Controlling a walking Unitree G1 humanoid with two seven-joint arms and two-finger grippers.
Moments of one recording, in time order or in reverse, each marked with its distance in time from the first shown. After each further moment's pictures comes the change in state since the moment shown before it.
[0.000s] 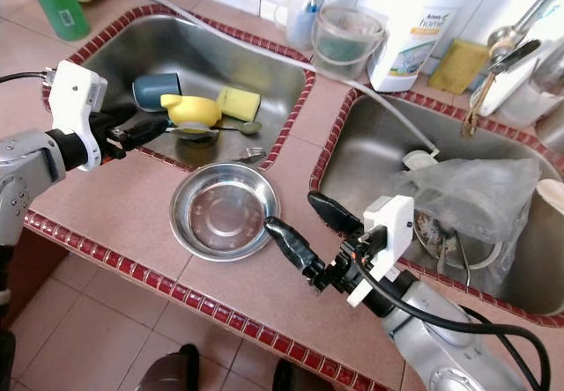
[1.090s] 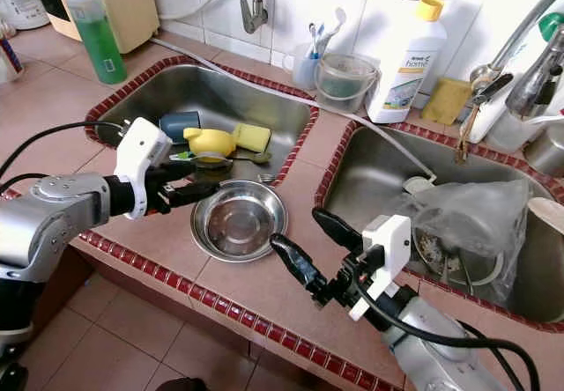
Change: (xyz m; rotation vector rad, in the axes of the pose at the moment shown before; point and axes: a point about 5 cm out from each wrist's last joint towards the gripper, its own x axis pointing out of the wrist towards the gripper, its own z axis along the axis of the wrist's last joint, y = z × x) left arm 0.013 -0.055 -0.028 -0.041 0.146 -0.278; right arm -0.011 0.000 -0.019 -0.004 0.020 -0.024
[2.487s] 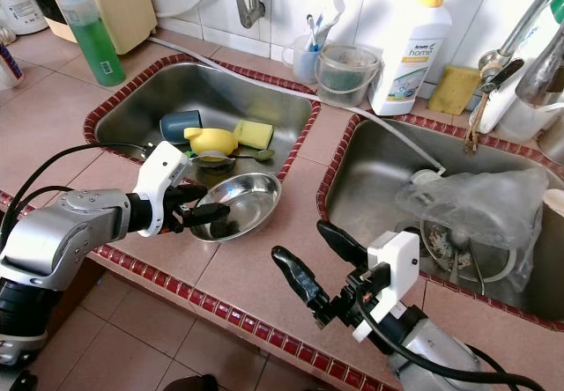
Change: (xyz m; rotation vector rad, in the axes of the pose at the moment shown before) left arm 0.012 -0.007 -0.019 -0.040 0.104 -0.002; right arm -0.012 0.012 0.000 0.011 0.014 -0.048
